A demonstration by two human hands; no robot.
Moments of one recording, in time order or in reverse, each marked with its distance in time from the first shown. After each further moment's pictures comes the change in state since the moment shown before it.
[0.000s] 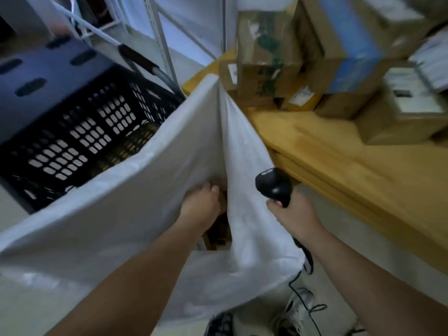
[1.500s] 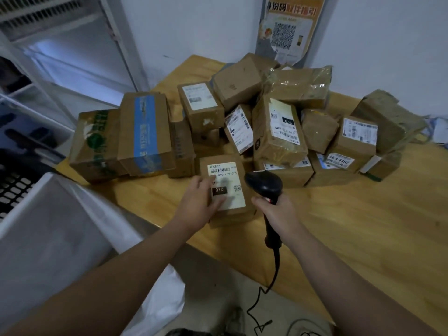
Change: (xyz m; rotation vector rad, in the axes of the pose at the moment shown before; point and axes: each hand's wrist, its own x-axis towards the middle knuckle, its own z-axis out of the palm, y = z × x) left_hand 0.055 0.327 -0.166 -0.597 0.202 0.259; right_hand 0.009 0.062 -0.334 0.397 0.248 0.083
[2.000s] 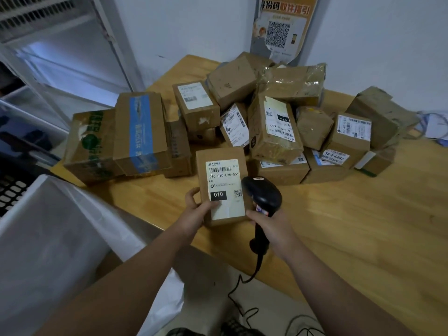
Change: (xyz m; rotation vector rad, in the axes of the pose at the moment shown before) left_hand -0.017 -0.013 0.019 -0.920 -0.235 -0.502; right_hand -0.022 0.024 0.005 0.323 -0.100 0.133
